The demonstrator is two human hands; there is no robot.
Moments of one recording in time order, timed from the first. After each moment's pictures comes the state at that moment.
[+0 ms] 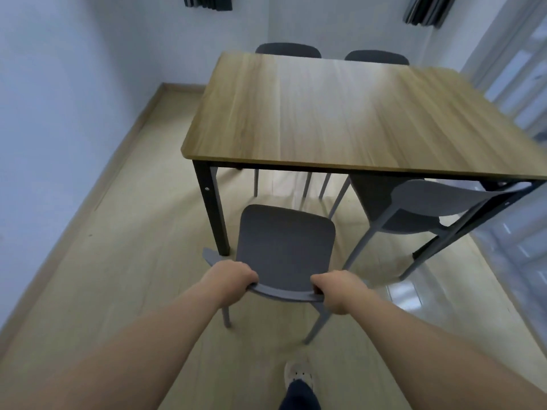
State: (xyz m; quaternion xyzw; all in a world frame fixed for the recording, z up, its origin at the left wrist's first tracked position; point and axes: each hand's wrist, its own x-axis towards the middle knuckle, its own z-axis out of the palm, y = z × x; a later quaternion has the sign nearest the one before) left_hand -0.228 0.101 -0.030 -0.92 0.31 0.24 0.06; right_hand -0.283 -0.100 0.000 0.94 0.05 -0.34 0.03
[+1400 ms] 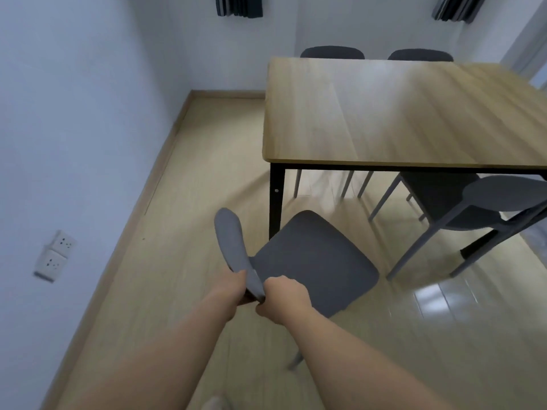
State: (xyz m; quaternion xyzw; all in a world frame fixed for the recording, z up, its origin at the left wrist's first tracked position) left_hand -0.222 0.312 -0.017 -0.72 -0.29 0.25 -0.58; right_hand -0.254 0.212 -0.006 0.93 -0.01 -0.31 -0.16
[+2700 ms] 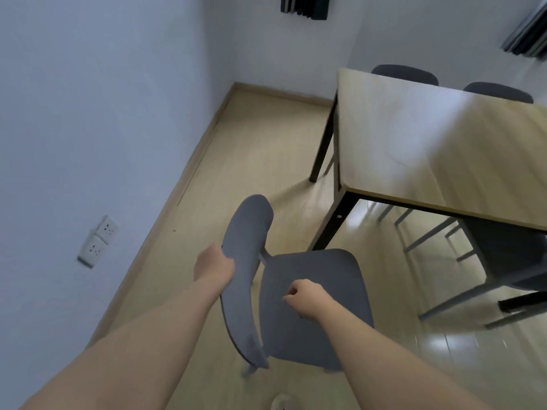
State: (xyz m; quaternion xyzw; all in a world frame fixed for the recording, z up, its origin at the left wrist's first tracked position) left_hand -0.100 0.514 -0.025 -0.90 -0.23 0.15 -0.35; right_hand -0.141 0.338 -0.018 0.89 -0.10 -0.37 -0.26
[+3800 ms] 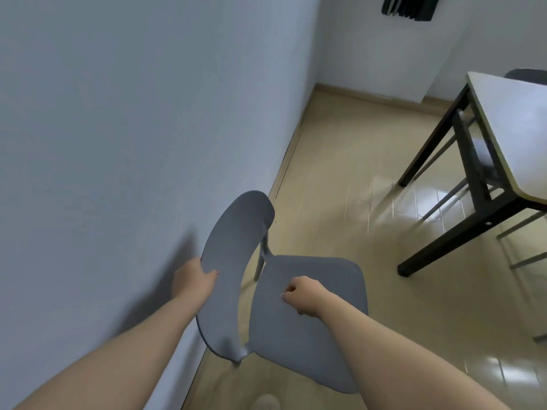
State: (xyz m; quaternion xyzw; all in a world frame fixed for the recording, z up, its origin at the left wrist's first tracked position) left_hand -0.211 0.973 -0.017 -0.89 -0.33 0.10 -0.31; right_hand -0.190 0.770 -0.012 0.88 0.00 -0.42 -0.24
